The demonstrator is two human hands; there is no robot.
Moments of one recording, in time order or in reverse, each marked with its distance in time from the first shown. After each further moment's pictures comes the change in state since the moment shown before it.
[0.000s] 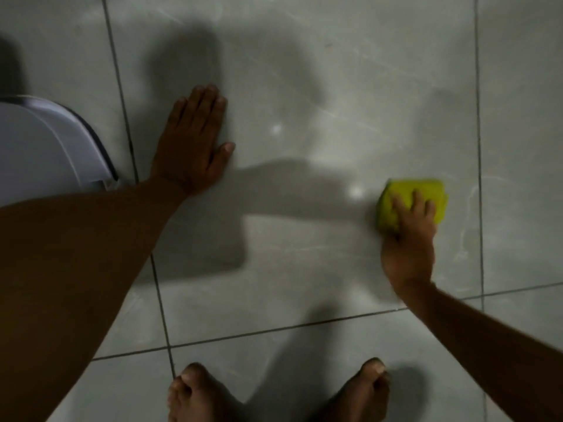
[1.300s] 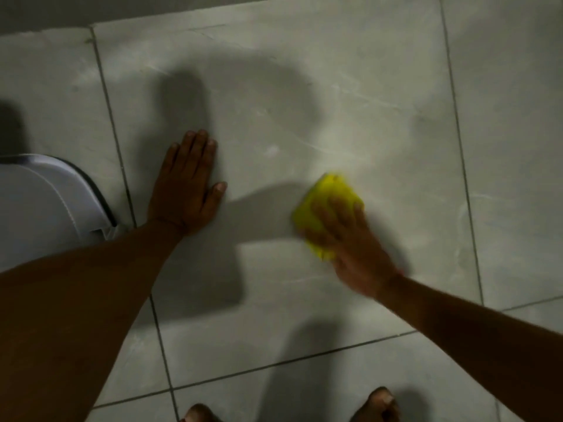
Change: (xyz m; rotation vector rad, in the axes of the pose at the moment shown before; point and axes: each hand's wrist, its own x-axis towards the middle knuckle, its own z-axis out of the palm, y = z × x) left_hand 0.001 0.002 -0.002 -0.021 -0.010 -0.019; right_hand 0.042 -0.047 0.024 -0.223 -0.169 -0.724
